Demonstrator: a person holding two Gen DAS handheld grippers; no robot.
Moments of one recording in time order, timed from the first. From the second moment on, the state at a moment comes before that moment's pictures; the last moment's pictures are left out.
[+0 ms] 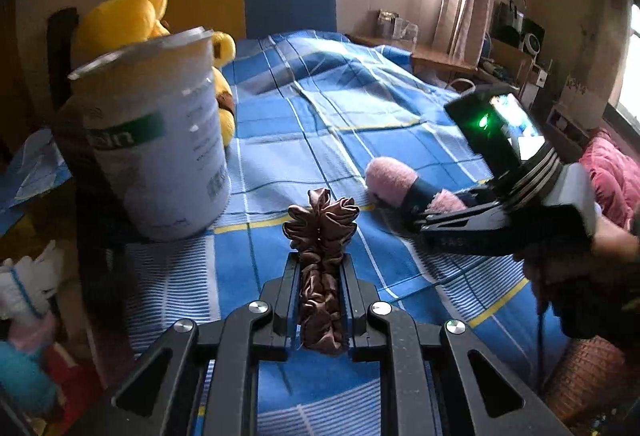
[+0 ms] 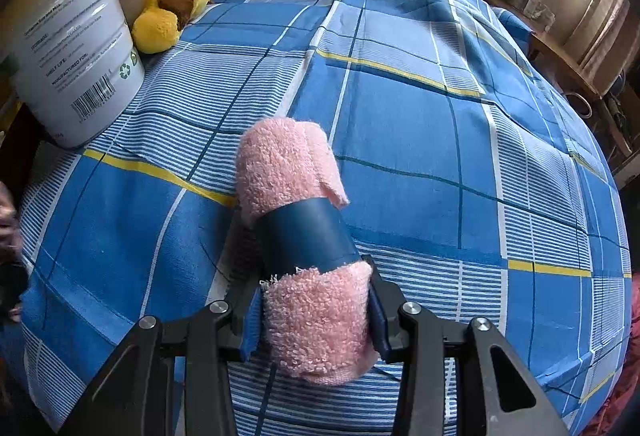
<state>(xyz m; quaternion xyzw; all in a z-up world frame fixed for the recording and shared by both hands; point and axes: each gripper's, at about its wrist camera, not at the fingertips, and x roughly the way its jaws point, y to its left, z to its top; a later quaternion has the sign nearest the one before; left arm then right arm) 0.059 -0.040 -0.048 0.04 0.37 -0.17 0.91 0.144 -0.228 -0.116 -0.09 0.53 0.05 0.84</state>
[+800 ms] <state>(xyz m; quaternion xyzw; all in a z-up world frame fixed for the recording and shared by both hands) 0.034 0.155 -0.036 -0.10 0.39 -0.02 0.91 0.143 -0.226 -0.115 -0.09 0.53 0.05 0.84</state>
